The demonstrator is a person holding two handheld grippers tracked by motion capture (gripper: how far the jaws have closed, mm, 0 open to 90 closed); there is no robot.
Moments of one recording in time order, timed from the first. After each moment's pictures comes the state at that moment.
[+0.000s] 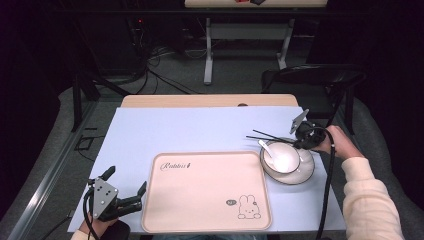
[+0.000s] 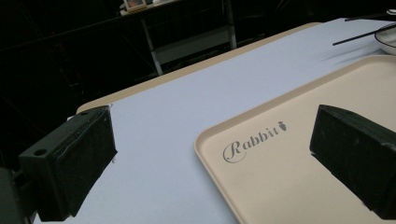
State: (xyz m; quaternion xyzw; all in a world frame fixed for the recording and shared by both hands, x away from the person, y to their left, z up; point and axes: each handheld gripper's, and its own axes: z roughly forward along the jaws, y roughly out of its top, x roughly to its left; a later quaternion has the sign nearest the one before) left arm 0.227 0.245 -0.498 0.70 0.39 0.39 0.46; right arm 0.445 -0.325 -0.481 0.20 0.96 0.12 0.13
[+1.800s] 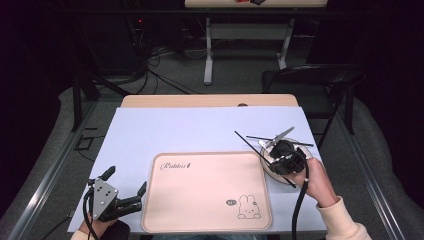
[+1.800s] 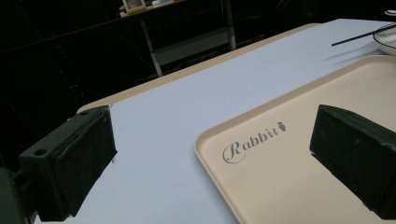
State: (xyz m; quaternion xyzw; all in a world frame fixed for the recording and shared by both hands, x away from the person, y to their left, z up) left arm 0.226 0.245 -0.498 0.70 0.38 0.39 0.46; right arm 0.335 -0.221 -0.445 0.39 0.89 0.18 0.11
